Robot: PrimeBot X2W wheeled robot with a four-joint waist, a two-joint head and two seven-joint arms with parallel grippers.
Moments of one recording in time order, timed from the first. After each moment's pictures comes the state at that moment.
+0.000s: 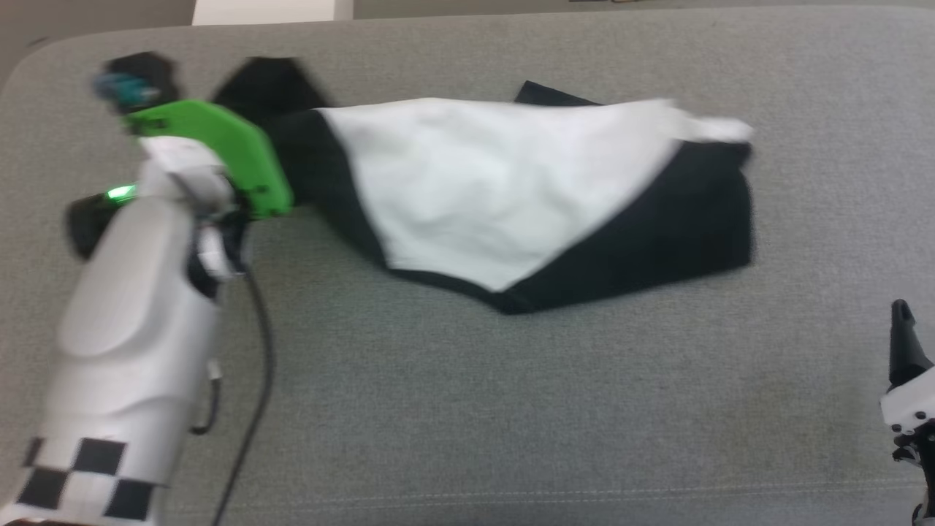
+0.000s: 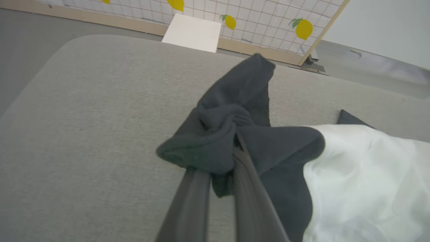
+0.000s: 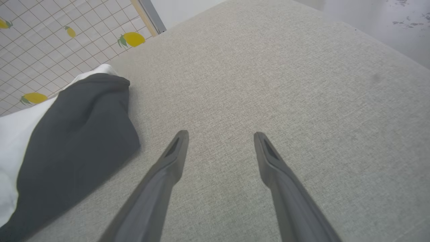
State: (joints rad) left arm -0.79 0.29 -0.32 0.46 -0.59 0.29 0.39; right arm -0.19 -0.05 -0.53 0.19 0.32 0.13 0.25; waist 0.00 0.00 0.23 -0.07
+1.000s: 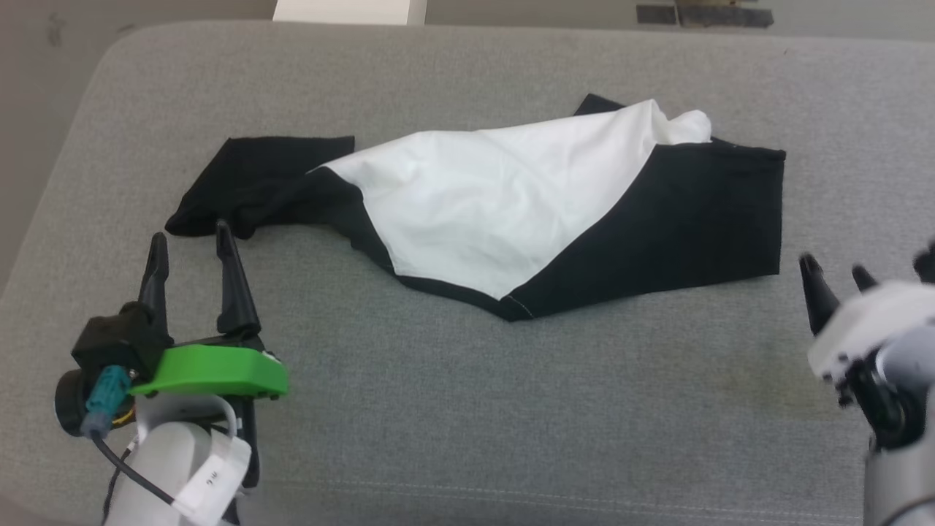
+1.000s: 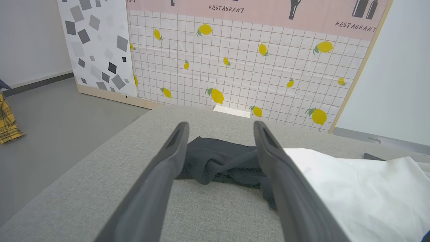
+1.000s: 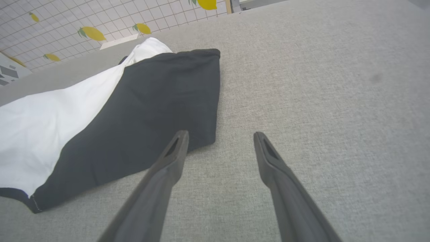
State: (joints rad) left arm -0.20 0.26 -0.15 0.03 -0.43 0.24 -0.25; right arm -0.28 -0.05 -0.33 0.16 0.20 0.13 0.42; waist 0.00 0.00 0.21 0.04
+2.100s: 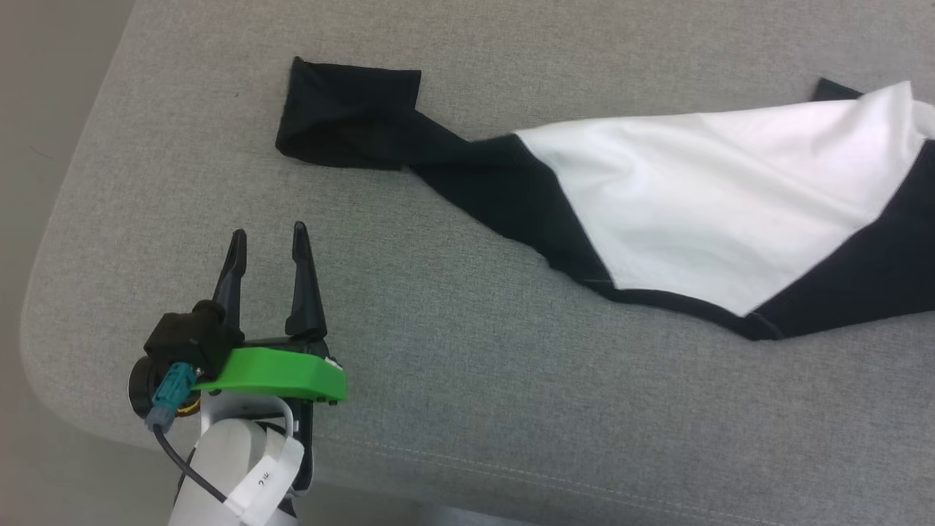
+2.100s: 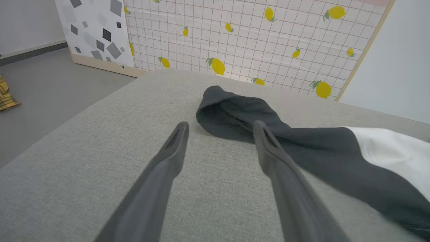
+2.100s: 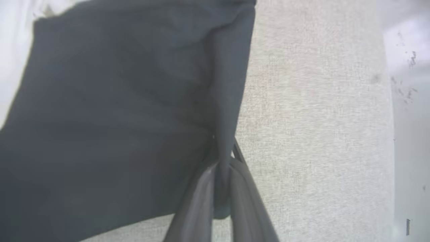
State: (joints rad) left arm -0.21 0.06 -0.08 0.09 -0.28 0.04 -0.26; right arm -0.57 -0.48 -0.36 0.44 0.05 0.13 0.80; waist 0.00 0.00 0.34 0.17
